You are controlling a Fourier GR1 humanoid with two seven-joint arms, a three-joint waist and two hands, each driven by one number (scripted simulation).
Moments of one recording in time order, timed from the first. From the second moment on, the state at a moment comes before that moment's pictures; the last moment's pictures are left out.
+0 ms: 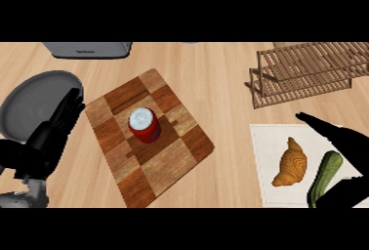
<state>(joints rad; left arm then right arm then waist) -0.06 0.40 -0.11 -1.66 0.20 0.11 0.12 -0.07 -0.67 0.15 -1.88 0.22 0.47 0.51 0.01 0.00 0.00</state>
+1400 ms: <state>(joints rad) -0.07 0.29 -0.01 -1.69 0.11 0.02 0.18 -0.17 -0.50 0.25 -1.74 0.58 0.73 0.68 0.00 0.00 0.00</state>
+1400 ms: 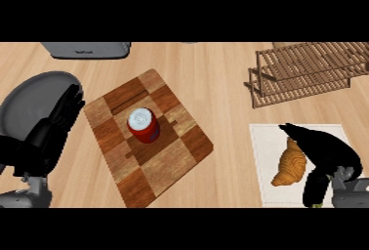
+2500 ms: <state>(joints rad) -0.06 0.23 0.06 -1.71 0.05 -0.07 0.20 -0.10 -0.44 0.19 -1.52 0.77 0.73 0.46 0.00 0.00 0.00</state>
